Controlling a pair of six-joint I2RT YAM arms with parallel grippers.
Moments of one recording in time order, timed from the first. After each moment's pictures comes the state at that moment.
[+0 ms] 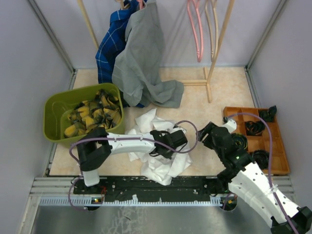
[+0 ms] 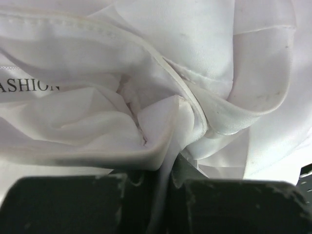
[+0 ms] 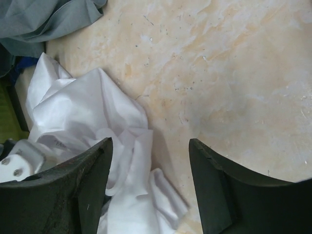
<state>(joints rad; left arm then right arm) -1.22 1.87 1.24 -0.53 -0.26 -0.52 0.55 0.53 0.45 -0.54 0.34 0.91</state>
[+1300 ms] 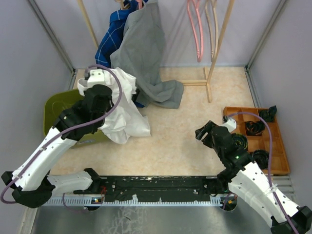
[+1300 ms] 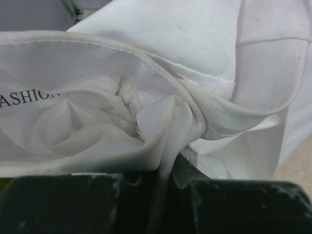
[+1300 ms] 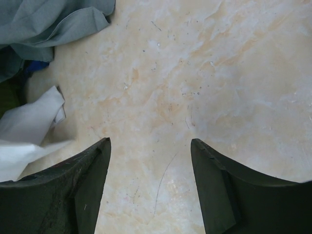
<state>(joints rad) -0.82 1.11 1.44 -0.88 -0.85 -0.37 0.55 0.54 0.45 -0.51 0.34 0.91</state>
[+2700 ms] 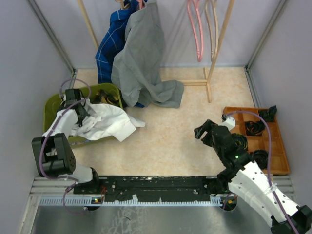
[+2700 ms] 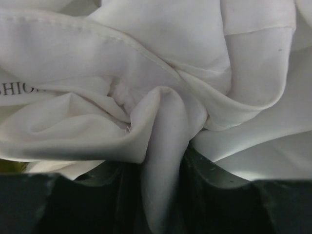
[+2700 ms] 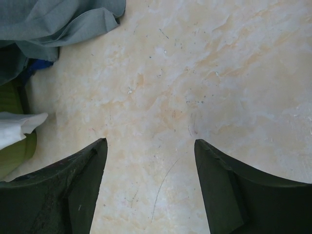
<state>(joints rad) 0.16 1.46 0.96 -0.47 -0.30 -0.39 0.55 0.55 0.45 -0.46 0.34 0.84</state>
